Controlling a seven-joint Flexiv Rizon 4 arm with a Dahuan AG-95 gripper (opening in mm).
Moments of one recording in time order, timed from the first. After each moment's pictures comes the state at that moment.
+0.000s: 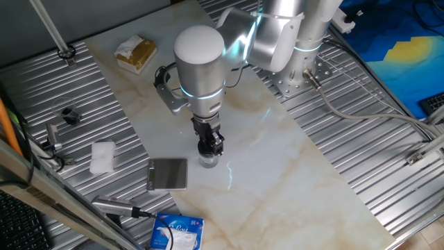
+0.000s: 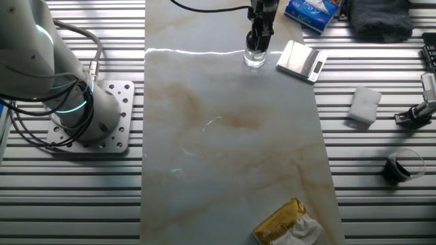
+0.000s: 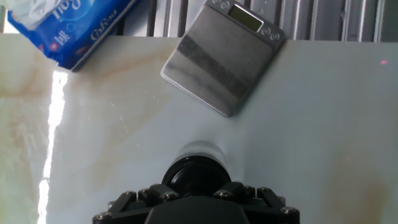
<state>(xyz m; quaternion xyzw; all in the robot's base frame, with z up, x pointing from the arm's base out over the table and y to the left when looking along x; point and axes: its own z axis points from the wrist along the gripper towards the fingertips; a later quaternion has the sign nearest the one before) 0.466 0.190 0.100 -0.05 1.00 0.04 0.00</state>
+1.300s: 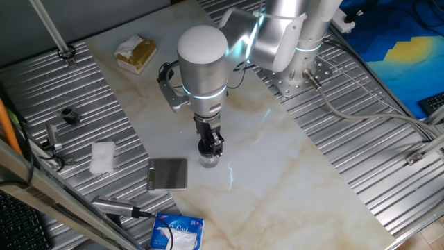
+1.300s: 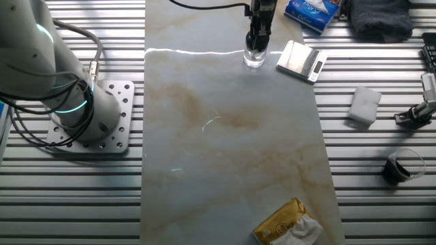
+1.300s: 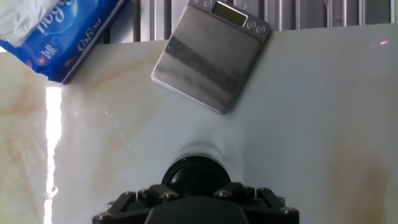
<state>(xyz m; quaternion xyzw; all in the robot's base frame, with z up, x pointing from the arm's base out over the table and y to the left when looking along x) 0.465 0.190 0.100 -0.02 1.00 0.03 0.00</state>
